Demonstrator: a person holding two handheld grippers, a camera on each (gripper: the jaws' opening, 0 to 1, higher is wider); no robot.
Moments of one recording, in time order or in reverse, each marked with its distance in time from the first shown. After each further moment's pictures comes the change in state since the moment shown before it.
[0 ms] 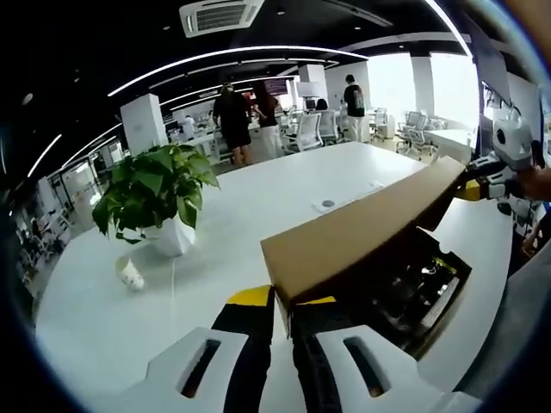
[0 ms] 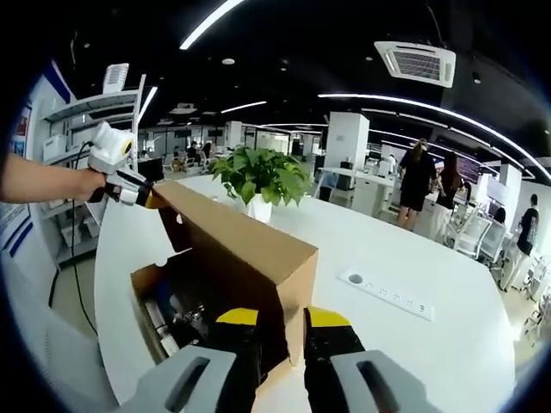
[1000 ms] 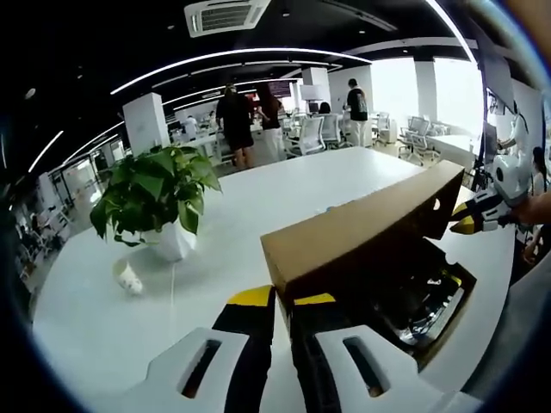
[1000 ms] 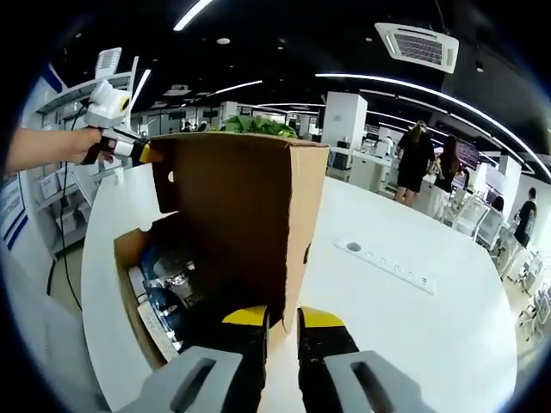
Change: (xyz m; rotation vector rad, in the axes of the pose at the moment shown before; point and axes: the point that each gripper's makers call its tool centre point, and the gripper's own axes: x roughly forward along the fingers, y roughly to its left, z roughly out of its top) left arm 0.015 0.010 0.012 -0.021 -0.014 0.001; right arm 0.021 -0.012 -0.056 0.008 0.104 -0.022
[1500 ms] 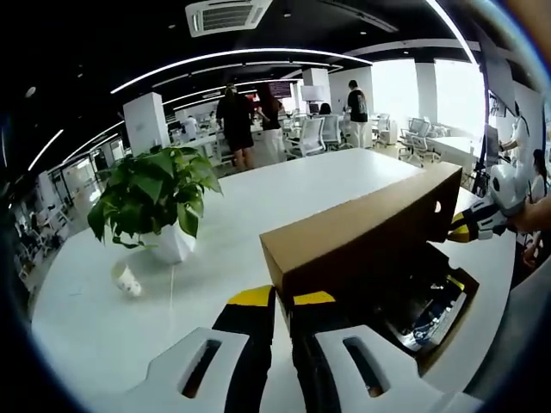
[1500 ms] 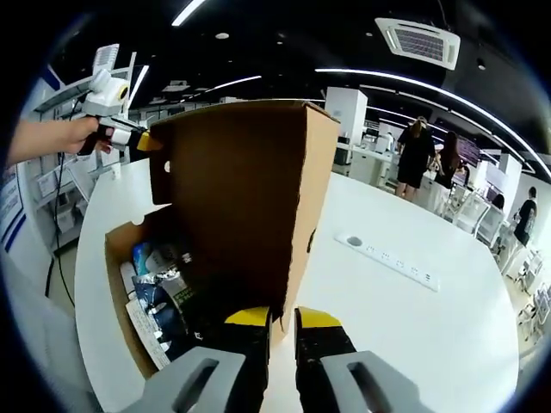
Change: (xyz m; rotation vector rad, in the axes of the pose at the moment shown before) left arm 0.009 0.005 0.005 -0.006 -0.003 -0.002; right arm 0.017 -0.003 -0.007 -0.001 0.022 -0.002
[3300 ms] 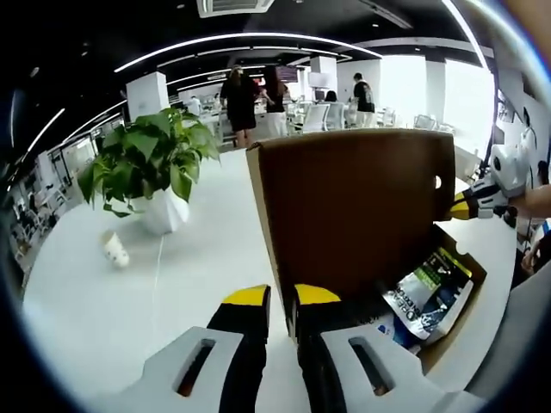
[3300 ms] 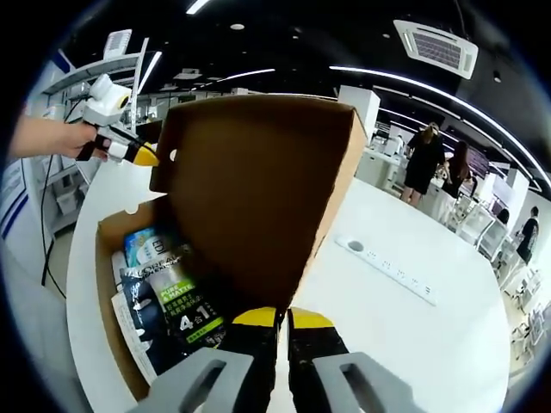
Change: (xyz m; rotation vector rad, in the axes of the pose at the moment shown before) left arm 0.017 -0.006 -0.052 -0.071 0.083 -0.005; right arm 0.015 -0.010 0.005 -0.075 0.031 0.017
